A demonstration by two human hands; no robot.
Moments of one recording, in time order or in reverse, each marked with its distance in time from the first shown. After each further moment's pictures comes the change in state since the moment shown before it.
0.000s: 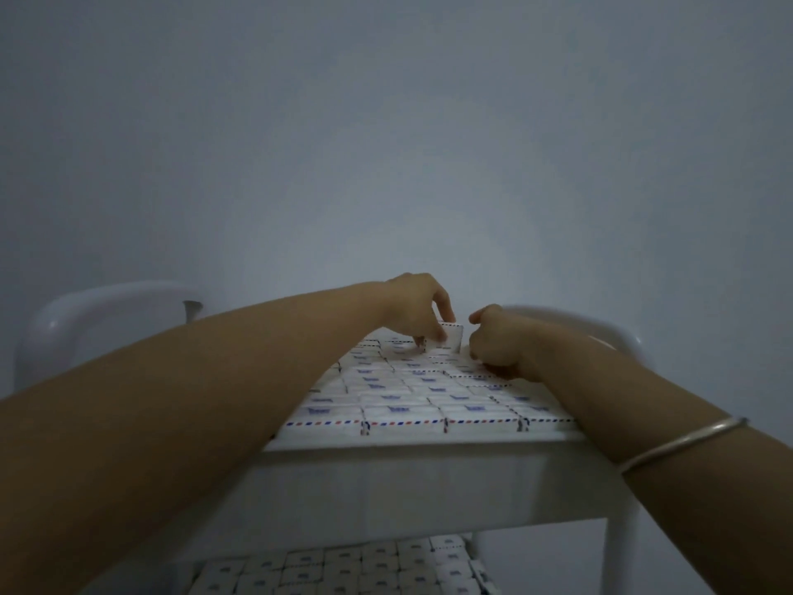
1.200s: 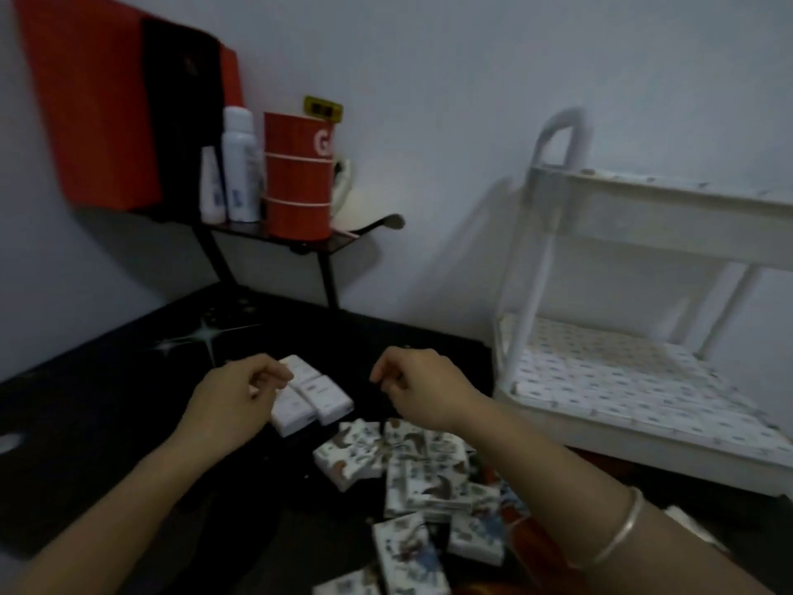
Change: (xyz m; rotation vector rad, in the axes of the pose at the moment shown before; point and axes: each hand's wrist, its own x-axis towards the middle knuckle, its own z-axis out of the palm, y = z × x) left_hand -0.629 -0.174 0.079 -0.223 0.422 -0.860; right_hand -0.330 -0.162 0.325 -0.035 -0.440 -0.816
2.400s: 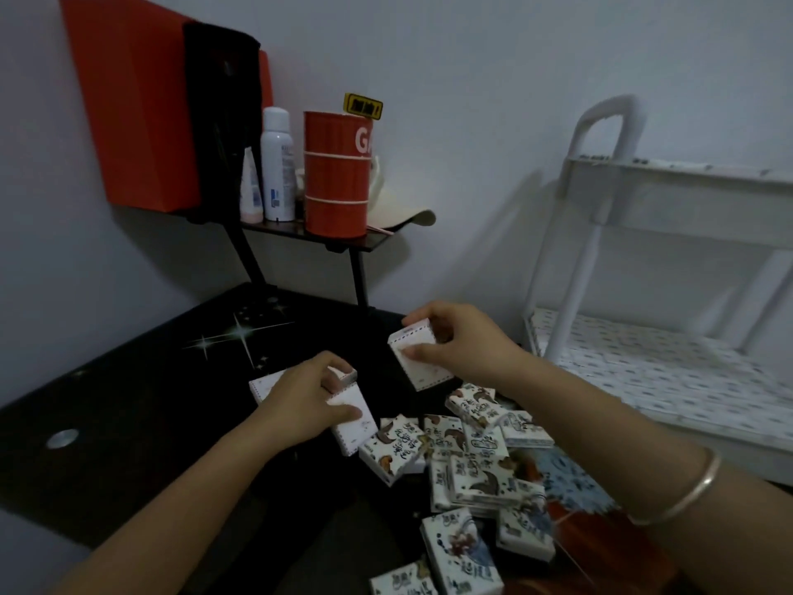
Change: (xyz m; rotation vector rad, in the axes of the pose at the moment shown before) left_hand 0.018 -0.010 0.022 -0.056 -0.230 0.065; right_hand 0.012 -0.012 -0.029 0.332 0.124 0.015
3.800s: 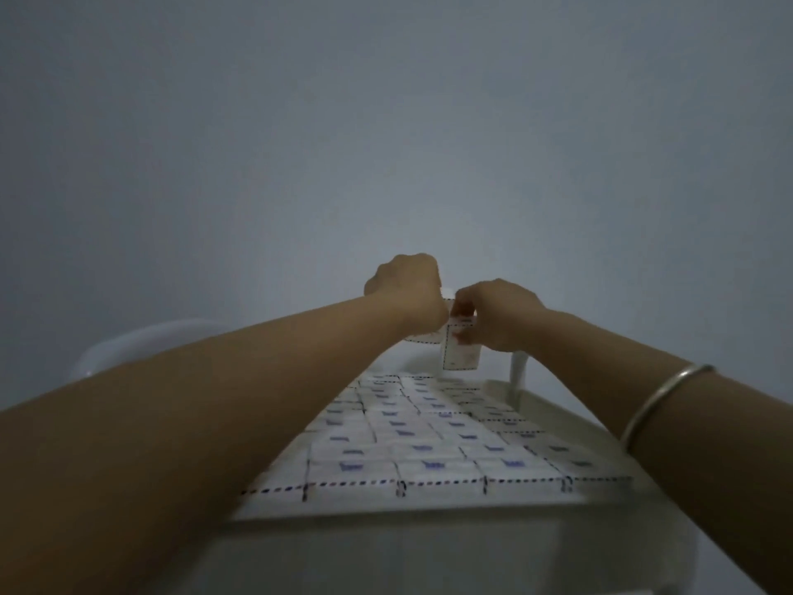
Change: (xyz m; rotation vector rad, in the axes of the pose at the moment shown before) left_hand 0.291 0.560 0.121 0.245 0.235 0.602; right_hand 0.041 0.164 -0.483 -1.023 0.433 0.347
